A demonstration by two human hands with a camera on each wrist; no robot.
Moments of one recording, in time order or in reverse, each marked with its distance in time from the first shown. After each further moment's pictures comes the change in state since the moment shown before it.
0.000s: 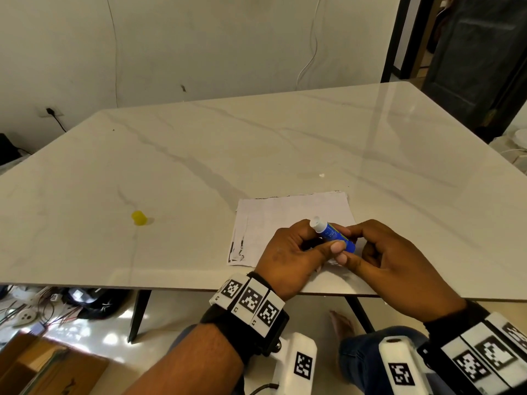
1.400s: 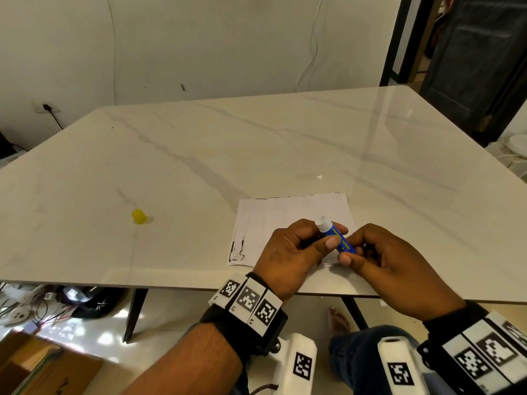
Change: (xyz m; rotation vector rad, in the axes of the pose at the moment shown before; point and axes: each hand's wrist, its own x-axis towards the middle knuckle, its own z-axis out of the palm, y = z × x) left_hand -0.003 0.005 -0.002 0.026 0.051 0.023; right_hand 0.002 0.002 -0.001 0.009 -0.039 0.077
